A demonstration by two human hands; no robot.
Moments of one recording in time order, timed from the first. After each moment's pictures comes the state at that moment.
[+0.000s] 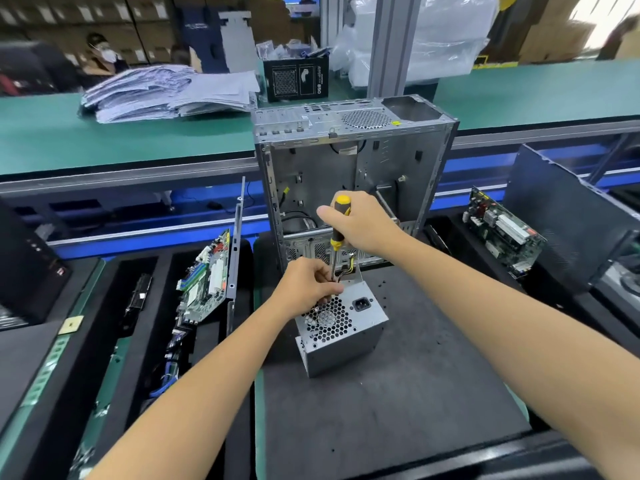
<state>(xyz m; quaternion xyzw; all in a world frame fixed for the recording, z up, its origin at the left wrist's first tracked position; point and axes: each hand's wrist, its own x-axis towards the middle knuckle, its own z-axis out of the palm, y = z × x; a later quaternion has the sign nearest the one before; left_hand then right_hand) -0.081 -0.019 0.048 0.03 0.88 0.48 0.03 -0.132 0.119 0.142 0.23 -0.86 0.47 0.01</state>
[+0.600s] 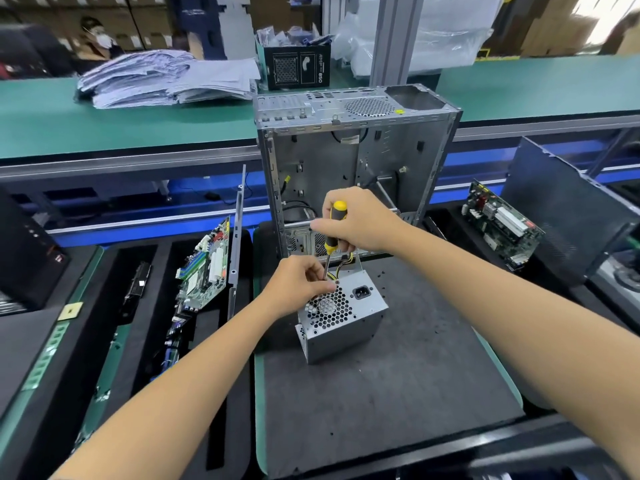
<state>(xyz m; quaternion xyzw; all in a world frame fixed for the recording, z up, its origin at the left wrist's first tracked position) -0.061 -0.032 0.046 0.04 0.89 0.45 0.00 -0.110 0.119 0.152 0.28 -0.87 0.40 -0.06</state>
